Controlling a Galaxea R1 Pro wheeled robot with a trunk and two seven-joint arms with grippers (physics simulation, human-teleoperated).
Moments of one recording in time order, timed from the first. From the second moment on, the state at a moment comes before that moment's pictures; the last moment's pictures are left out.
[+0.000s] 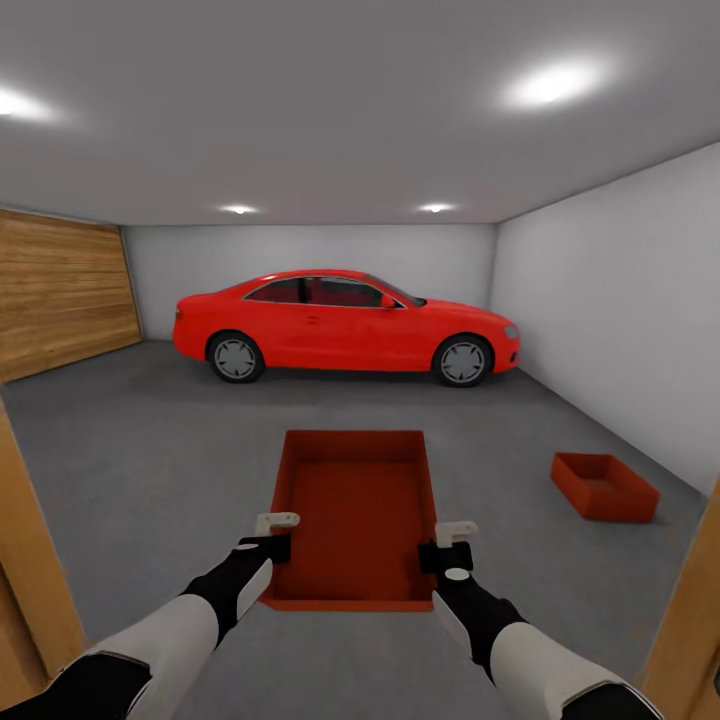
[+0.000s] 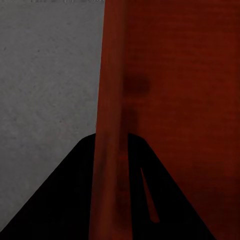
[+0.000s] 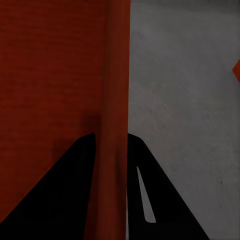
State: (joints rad) left arm -0.79 -0.08 -0.18 -0.25 0.22 0.14 0.20; right arm -0.72 0.12 0.28 -0.27 -0.13 -0.05 -0.30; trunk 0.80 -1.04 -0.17
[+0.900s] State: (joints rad) left arm -0.79 -0.08 -0.18 -0.25 0.22 0.14 0.20; right arm -0.72 0.12 0.28 -0.27 -0.13 -0.04 -0.30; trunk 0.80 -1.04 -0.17
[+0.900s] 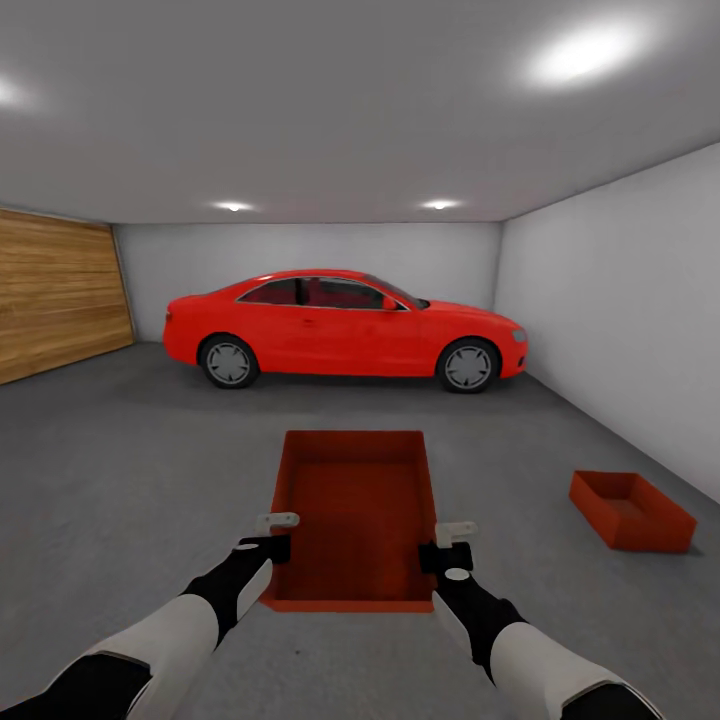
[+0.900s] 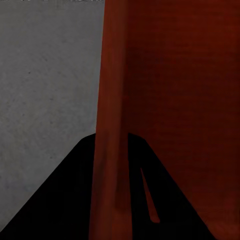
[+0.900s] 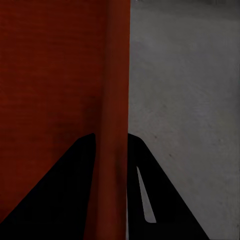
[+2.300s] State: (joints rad) left arm -0.79 -0.08 -0.18 -0.25 0.22 0.14 0.20; right arm -0.72 0.12 0.28 -0.27 -0.13 -0.04 -0.30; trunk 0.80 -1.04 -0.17
